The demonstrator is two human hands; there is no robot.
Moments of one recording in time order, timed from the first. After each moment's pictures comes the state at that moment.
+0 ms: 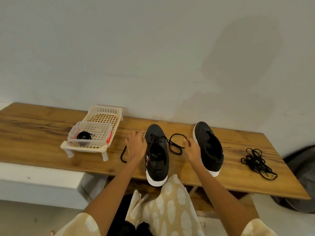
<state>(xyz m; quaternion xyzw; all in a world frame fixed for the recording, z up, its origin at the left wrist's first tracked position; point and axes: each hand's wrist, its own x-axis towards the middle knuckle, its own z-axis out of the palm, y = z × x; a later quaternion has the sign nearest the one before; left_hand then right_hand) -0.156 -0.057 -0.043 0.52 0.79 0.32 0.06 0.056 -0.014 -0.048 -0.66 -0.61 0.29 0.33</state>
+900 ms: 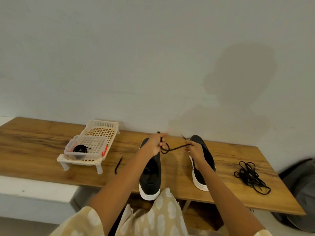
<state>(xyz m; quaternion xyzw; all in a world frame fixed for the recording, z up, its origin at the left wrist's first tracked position) -0.082 -0.014 0.051 0.23 0.49 0.52 0.66 0.093 0.027 -0.003 -0.60 -0.49 0.49 0.40</state>
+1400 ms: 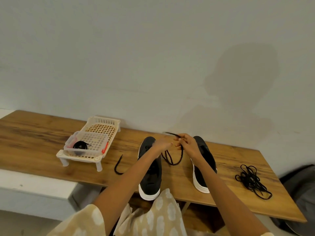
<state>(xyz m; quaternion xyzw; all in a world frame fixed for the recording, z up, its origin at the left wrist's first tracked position) -0.070 -0.009 0.039 0.47 0.70 0.24 0.48 0.068 0.024 0.018 -0.48 -0.65 0.45 0.38</state>
